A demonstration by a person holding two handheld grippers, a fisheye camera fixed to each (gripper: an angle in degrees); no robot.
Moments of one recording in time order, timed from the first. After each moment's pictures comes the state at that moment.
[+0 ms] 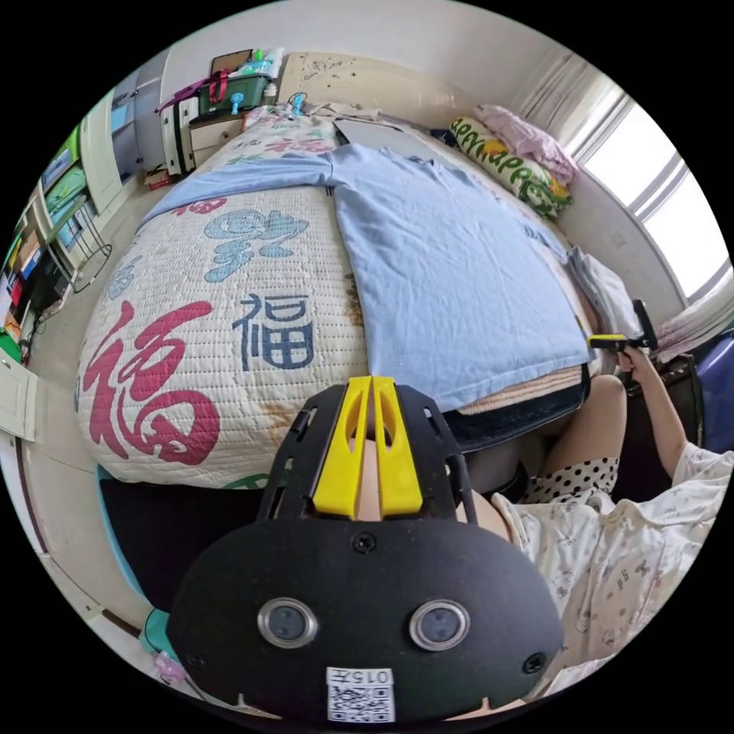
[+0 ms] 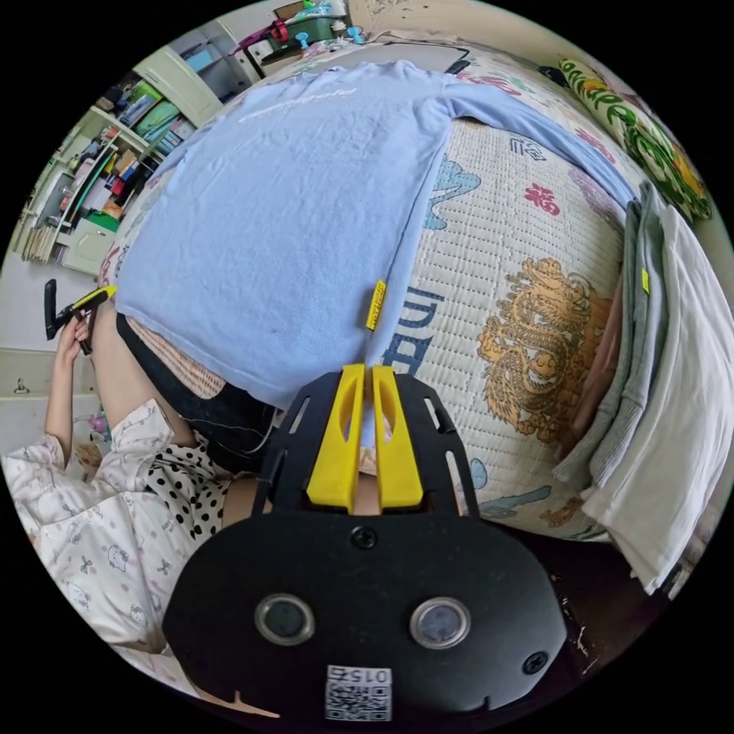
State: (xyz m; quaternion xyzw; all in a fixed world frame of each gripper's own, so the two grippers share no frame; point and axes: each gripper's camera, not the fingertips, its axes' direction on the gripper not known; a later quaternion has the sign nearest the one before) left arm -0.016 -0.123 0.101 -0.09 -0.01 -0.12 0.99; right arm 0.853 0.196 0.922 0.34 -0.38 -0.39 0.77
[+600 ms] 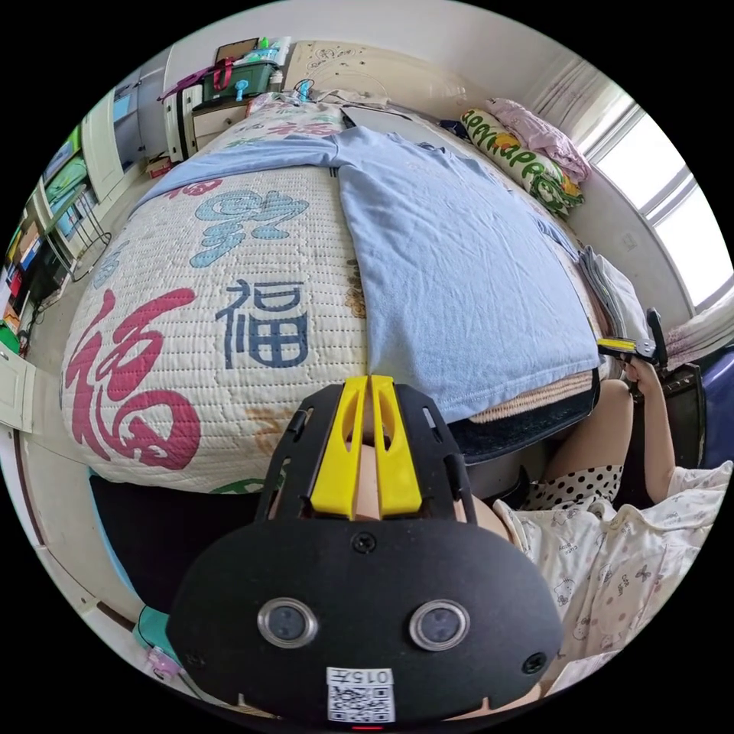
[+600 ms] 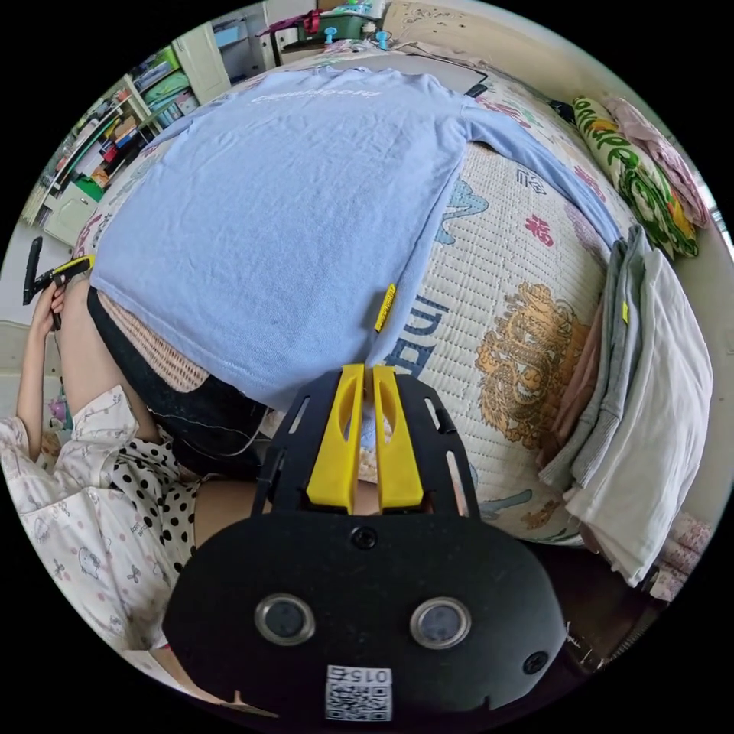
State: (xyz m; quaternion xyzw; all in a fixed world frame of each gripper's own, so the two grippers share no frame) left arm -0.002 -0.173 0.050 -0.09 0.00 -0.13 0.99; right arm 0.769 0.048 1.080 0.39 -0.31 -0.38 0.78
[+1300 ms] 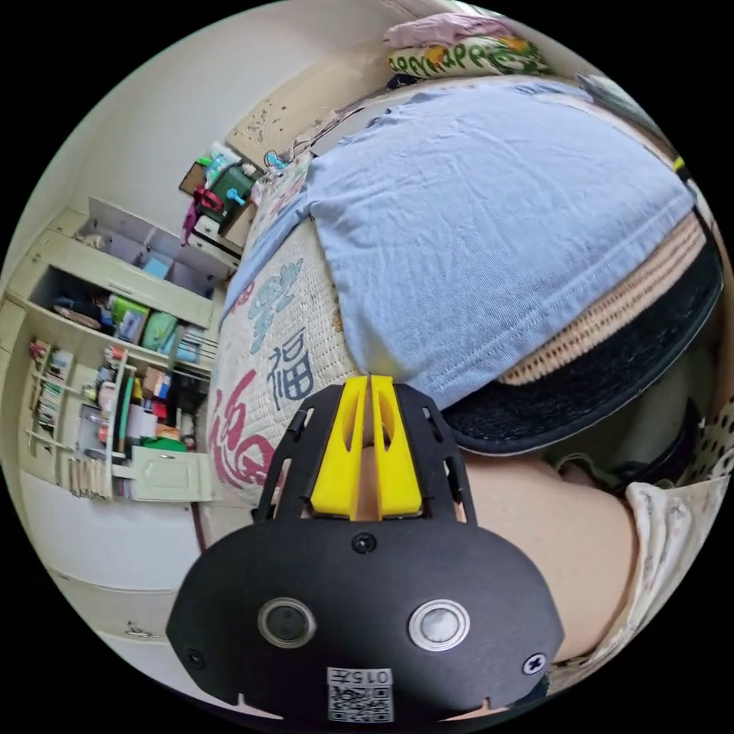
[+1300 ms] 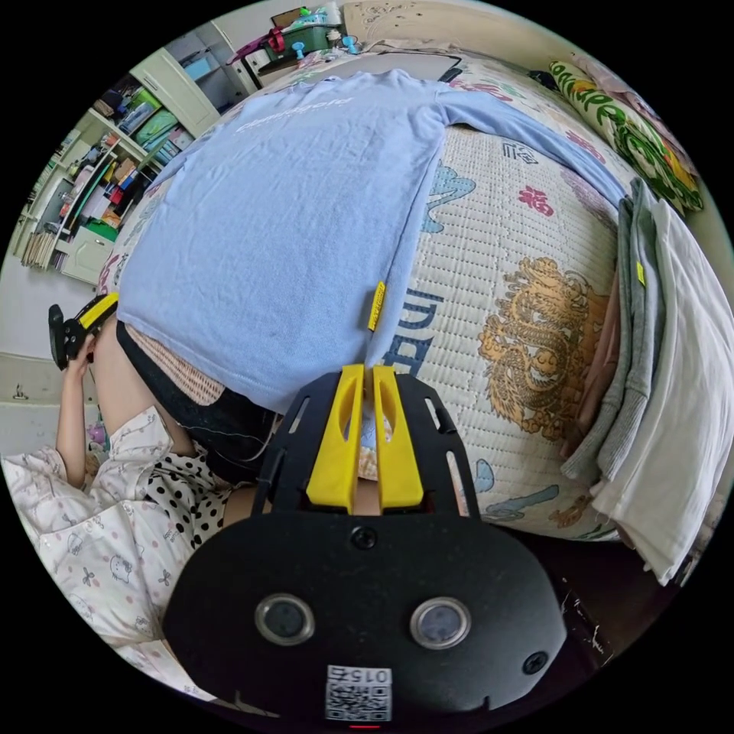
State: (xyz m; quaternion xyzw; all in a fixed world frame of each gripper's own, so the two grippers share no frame) left arm 0.162 -0.208 -0.005 -0.13 -0.30 0.07 0.94; right arm 0.572 -0.236 1.297 0.36 -0.38 -0.37 0.77
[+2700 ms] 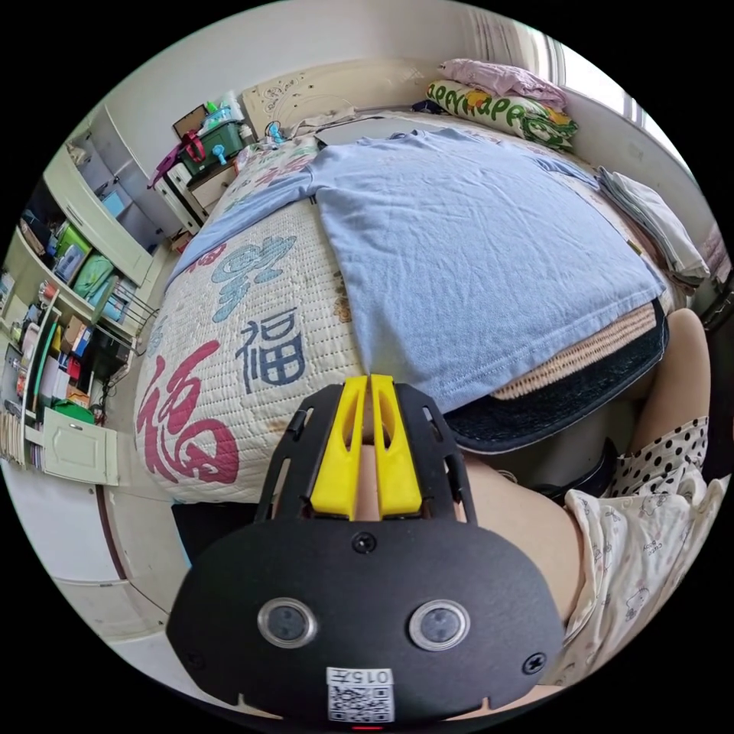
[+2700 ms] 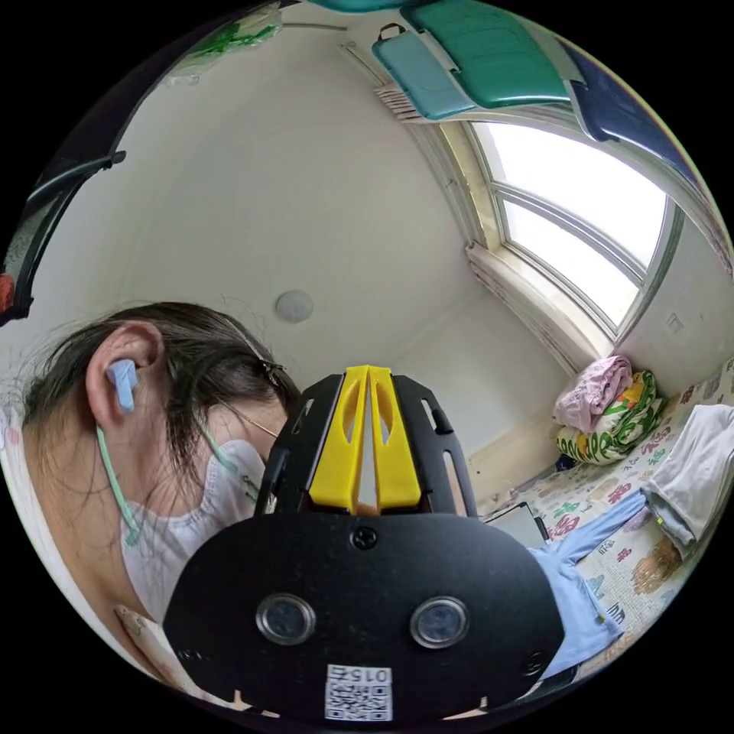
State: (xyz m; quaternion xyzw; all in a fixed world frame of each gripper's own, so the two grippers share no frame) left arm 0.023 -0.155 -0.136 -0.10 -0.17 -0.01 0.98; right arm 0.359 0.423 1.799 0.75 -0.66 0.07 0.07
